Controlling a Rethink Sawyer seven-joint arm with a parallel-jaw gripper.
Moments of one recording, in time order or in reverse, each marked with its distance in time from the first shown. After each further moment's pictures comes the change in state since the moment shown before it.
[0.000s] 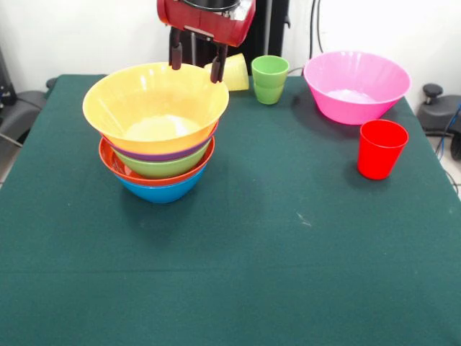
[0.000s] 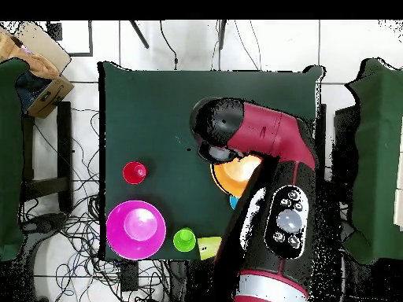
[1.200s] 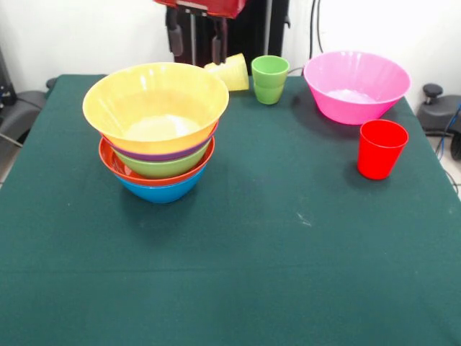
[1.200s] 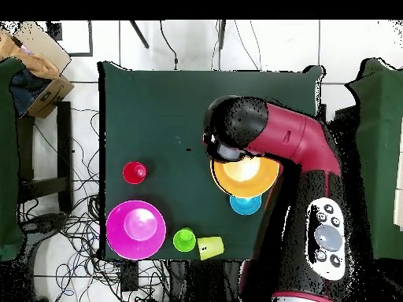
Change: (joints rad) arm -0.118 -0.108 0.155 0.072 -0.001 0.000 0.000
